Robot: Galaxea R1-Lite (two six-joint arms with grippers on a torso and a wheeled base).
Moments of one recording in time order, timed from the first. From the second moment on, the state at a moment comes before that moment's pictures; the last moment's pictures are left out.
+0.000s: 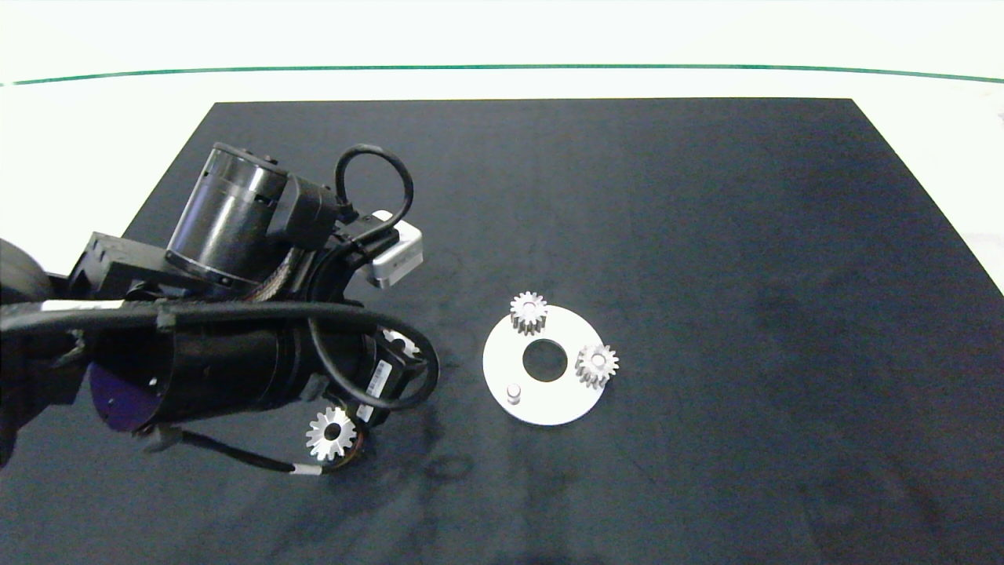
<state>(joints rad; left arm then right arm) -0.69 1.52 -1.12 0.25 0.24 0.14 0.30 0.86 -0.97 0.55 -0.14 -0.03</state>
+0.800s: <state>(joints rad) -0.97 1.58 -1.11 0.22 0.39 0.12 0.22 0.76 -0.94 0.55 -0.14 -0.03</state>
